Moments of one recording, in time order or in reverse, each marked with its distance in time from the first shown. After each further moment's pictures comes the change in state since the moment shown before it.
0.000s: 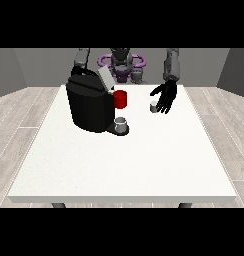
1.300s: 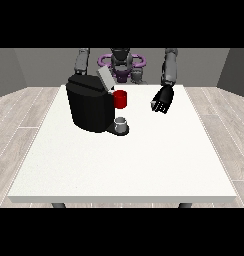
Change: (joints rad) left arm -0.156 -0.029 -0.104 0.280 -0.361 0.067 -0.087; right arm -0.046 -0.002 -0.034 0.220 -0.035 0.003 -0.100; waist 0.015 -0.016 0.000
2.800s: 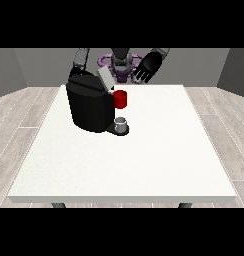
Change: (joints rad) left arm -0.332 -0.048 0.178 -0.066 0.133 -0.360 0.078; right arm -0.037 -0.002 0.013 0.078 0.046 -0.024 0.023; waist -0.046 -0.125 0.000
